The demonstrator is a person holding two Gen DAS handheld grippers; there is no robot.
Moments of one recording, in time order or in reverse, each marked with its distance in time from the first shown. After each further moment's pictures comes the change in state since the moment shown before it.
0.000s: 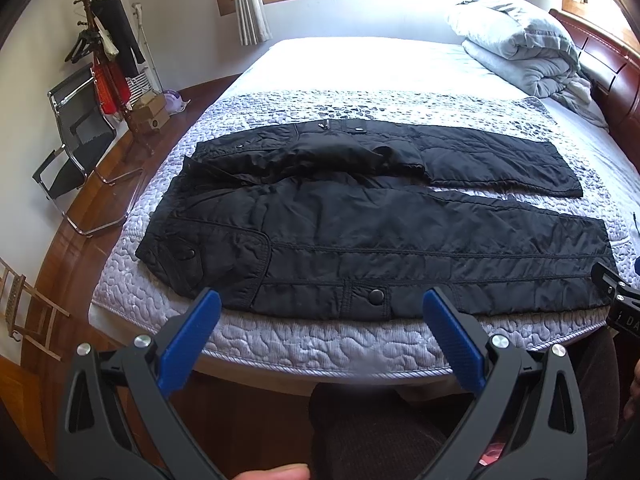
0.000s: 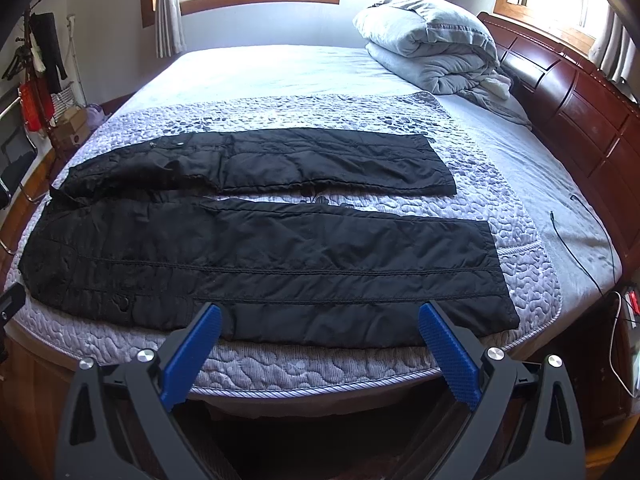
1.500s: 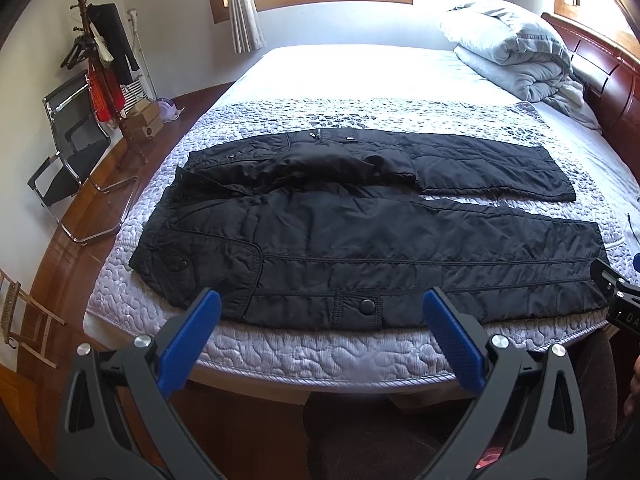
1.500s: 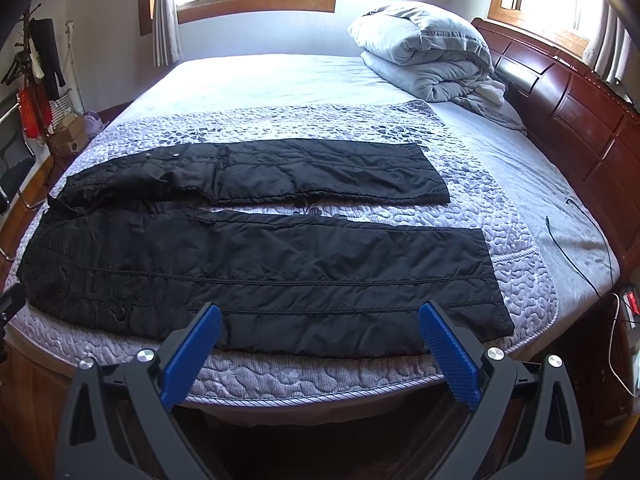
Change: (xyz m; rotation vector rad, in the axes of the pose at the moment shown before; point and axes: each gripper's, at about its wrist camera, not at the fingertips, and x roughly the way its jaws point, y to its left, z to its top) left arm -0.002 -0.005 0.004 0.011 -0.028 -0.022; right arm -0.004 -0.008 0.004 0.011 -0.037 -0.006
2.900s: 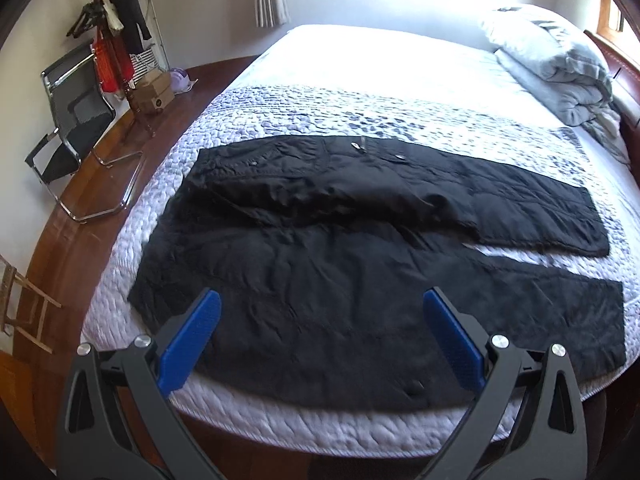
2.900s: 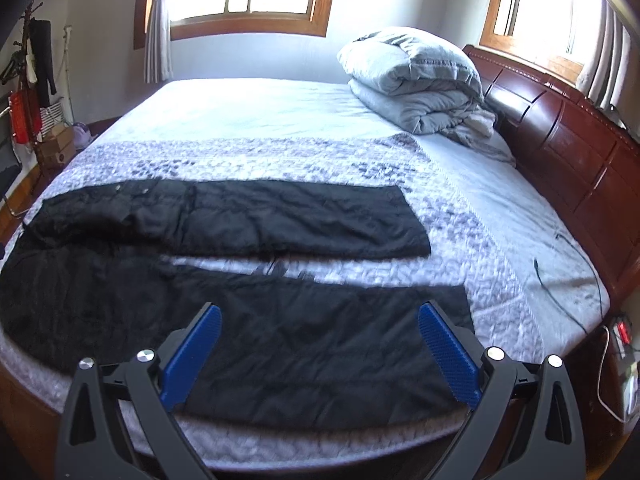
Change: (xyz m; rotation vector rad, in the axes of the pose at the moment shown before) left arm 0.093 0.065 0.100 -0.090 0.100 0.017; right arm 0.038 -0.036 0.063 -0.025 -0.116 -0.059
